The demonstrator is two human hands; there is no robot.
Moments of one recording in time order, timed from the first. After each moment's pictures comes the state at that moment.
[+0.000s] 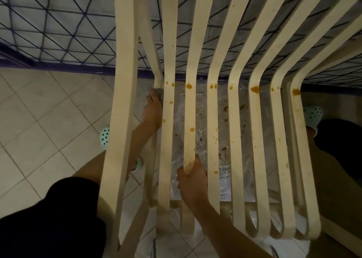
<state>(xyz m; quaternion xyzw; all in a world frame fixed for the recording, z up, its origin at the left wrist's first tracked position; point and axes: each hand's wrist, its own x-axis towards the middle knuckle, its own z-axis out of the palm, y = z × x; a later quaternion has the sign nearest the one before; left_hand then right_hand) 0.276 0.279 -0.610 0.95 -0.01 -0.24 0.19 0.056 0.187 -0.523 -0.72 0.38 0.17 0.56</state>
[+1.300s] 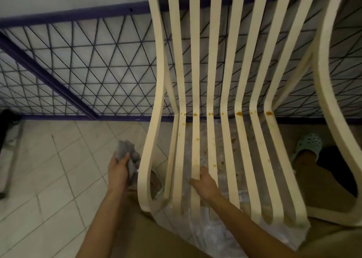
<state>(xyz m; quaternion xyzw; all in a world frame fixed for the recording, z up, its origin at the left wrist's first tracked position) 0.064 0.386 -0.365 0.69 0.30 -0.02 0.66 0.004 0.160 -0.429 -0.75 0.23 0.24 0.57</state>
